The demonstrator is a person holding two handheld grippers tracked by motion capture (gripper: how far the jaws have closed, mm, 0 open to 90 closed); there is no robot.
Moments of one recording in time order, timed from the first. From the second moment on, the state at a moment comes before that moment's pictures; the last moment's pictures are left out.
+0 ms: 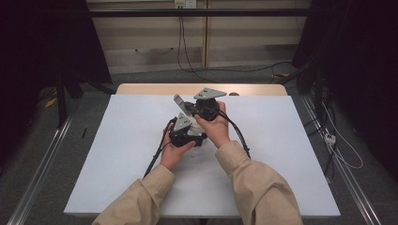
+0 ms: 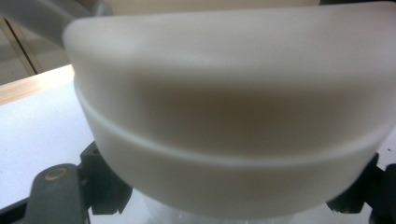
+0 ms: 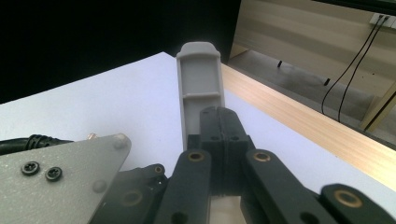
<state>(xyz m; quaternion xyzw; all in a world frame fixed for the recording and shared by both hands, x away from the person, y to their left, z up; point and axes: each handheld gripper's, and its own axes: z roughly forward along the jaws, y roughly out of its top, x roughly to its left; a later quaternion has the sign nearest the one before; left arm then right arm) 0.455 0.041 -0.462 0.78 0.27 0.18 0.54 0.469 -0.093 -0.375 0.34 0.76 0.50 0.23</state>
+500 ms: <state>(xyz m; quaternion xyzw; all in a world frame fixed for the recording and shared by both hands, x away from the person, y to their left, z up) 0.455 0.041 -0.462 0.78 0.27 0.18 0.54 0.471 -0.090 -0.375 0.34 0.76 0.51 0.23</state>
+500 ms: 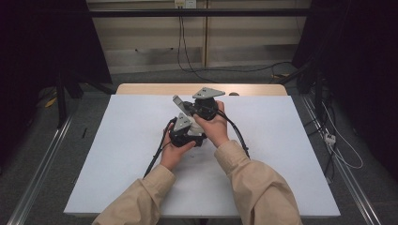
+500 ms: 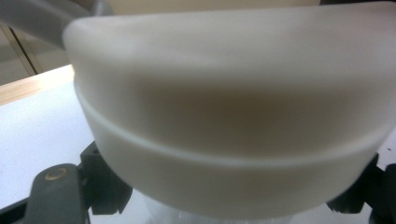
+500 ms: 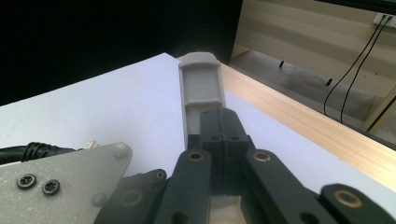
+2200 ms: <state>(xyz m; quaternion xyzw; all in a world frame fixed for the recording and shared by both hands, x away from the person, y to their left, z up) 0.454 0.041 -0.462 0.78 0.27 0.18 0.54 0.478 -0.084 -0.381 0.34 0.76 0.51 0.21</state>
